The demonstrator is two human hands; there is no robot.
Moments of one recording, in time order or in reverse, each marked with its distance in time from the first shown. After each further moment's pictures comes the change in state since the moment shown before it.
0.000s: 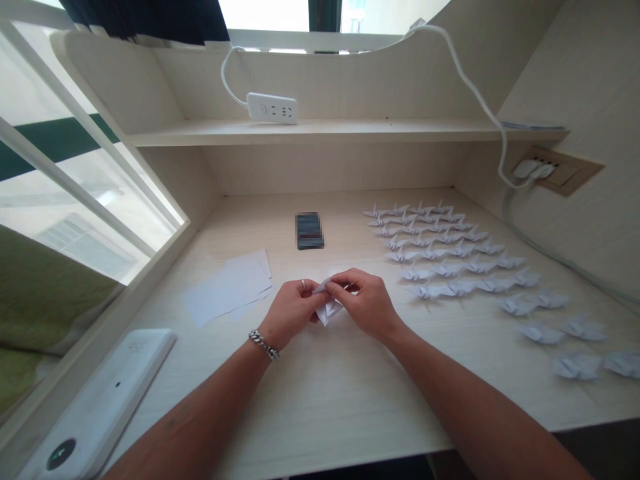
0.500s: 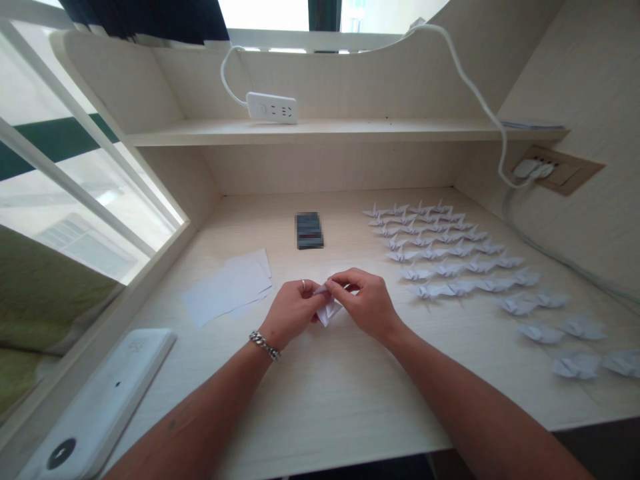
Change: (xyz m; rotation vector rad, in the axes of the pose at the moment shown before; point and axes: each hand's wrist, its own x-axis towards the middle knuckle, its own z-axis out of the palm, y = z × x) left_hand 0.000 -0.001 0.000 0.083 0.020 0.046; right_hand -0.001 -0.002 0.000 -0.044 0.031 -0.024
